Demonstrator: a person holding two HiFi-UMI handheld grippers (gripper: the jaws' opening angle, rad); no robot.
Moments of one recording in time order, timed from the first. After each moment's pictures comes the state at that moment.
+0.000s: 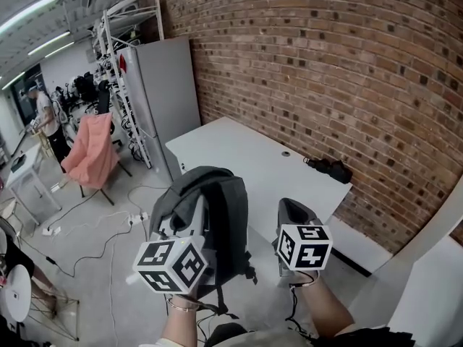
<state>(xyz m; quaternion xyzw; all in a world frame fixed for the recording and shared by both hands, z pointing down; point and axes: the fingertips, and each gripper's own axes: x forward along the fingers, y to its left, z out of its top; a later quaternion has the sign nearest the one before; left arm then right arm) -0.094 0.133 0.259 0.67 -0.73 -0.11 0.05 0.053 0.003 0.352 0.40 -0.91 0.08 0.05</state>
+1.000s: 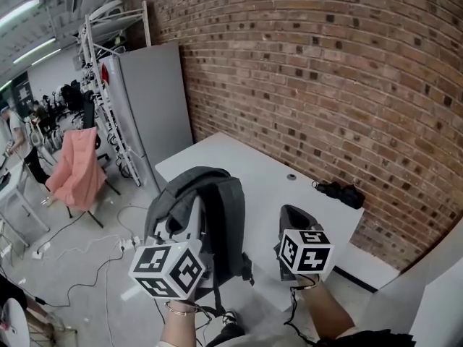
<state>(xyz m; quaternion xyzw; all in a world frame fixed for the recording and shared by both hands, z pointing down) -0.220 -0.025 0.244 0.68 -0.72 -0.12 0.03 -0.056 -0.157 0.362 0.43 -0.90 0.10 0.06</state>
